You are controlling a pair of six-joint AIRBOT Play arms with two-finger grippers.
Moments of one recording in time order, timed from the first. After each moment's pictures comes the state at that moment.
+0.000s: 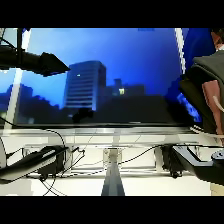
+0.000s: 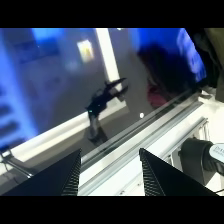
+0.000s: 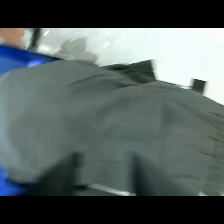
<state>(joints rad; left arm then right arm) 0.12 -1.22 1.38 0.73 -1.57 -1.30 -1.14 -1.06 1.92 -1.36 1.68 1.79</state>
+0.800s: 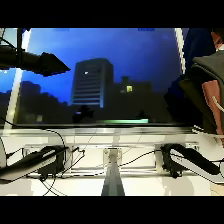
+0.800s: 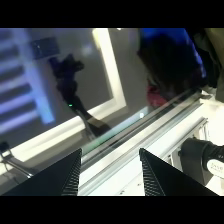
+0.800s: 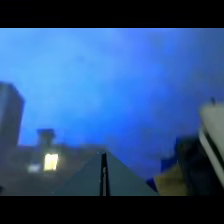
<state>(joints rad) 0.12 -1.22 1.38 0.73 -1.57 -1.30 -0.02 -1.14 1.92 -1.46 1.50 1.50</state>
